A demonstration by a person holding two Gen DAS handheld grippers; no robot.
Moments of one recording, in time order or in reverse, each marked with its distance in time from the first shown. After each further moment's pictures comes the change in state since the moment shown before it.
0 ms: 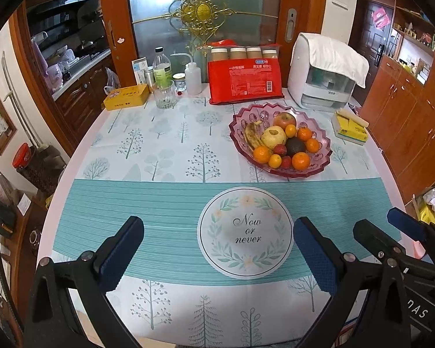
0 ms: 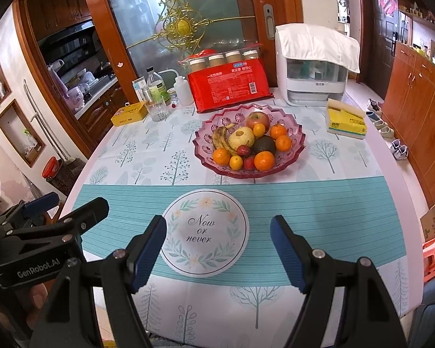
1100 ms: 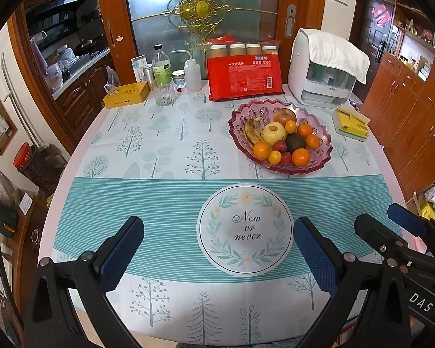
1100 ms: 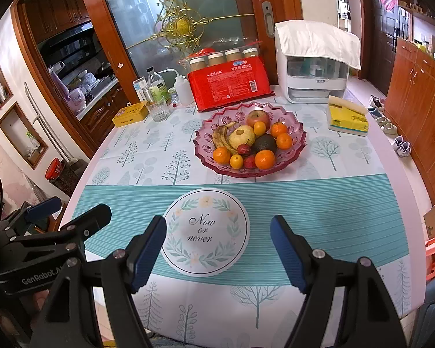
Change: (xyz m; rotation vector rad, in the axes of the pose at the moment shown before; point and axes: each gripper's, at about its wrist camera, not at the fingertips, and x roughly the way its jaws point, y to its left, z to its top) left arm -0.003 -0.003 -0.004 0.004 0.007 0.001; right arm -0.001 -0.005 -0.002 0.005 0.005 0.007
